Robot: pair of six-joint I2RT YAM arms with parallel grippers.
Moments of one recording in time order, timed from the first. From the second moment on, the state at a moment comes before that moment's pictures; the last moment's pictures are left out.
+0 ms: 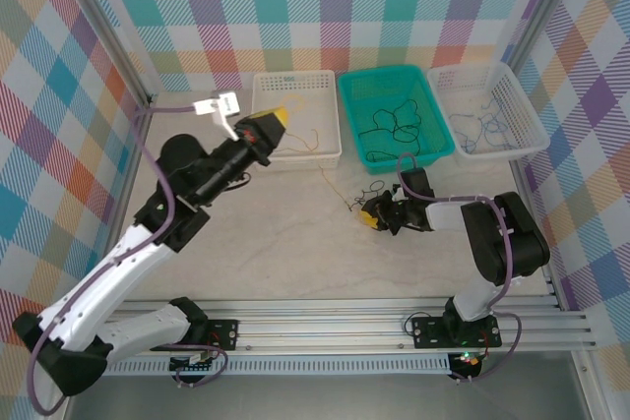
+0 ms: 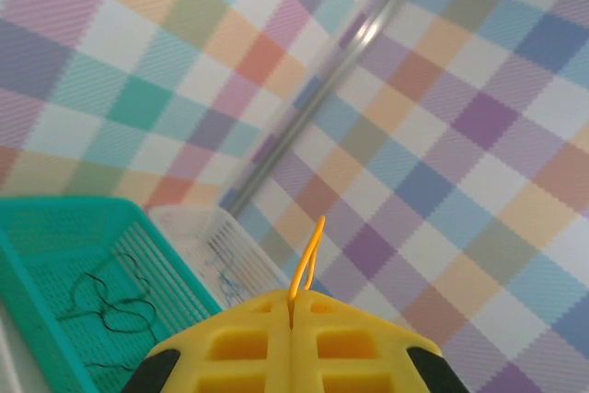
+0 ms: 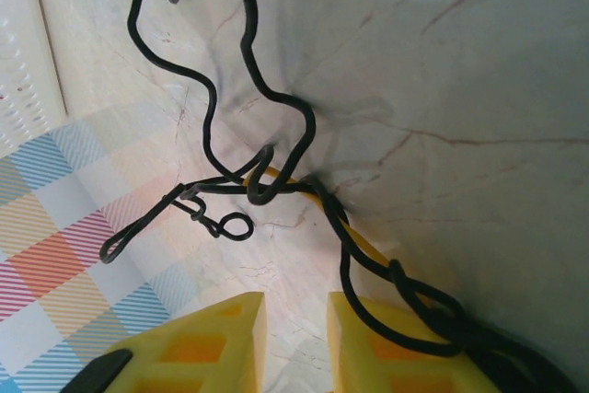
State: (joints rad) left arm -0.64 0.99 1.13 0.04 0.06 -0.65; right arm 0.31 1.67 0.63 0.11 -0.62 1.15
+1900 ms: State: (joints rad) left arm -0.59 0.99 1.29 -0.54 -0.55 -0.58; right arm 0.31 1.31 0.70 -0.19 -0.31 1.04
